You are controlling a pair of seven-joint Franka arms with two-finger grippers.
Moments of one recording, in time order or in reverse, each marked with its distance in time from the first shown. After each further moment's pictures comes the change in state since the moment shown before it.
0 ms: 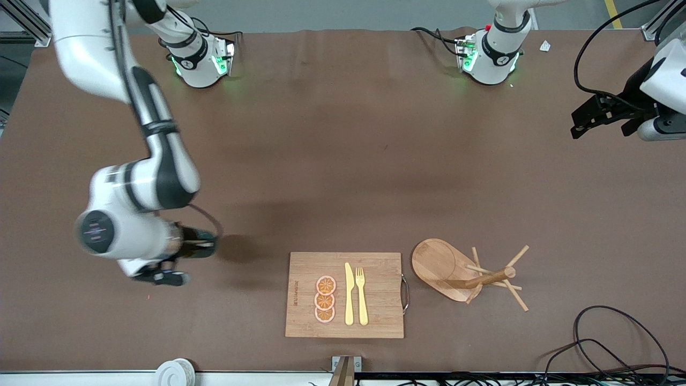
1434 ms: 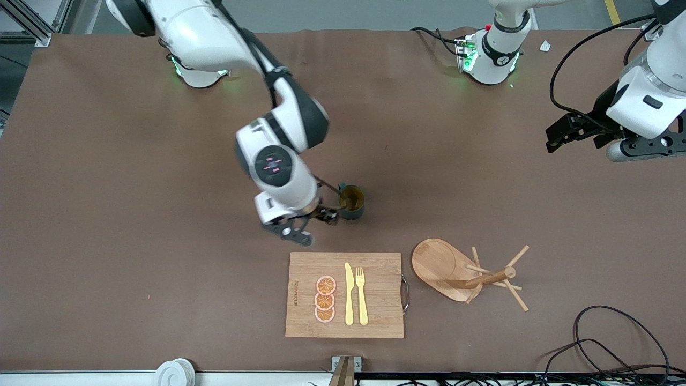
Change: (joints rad) left arm -0.034 0.063 -0.046 0.017 0.000 0.021 -0.122; right arm 0.284 0.069 -0.055 0.210 0.039 -0.001 0.437
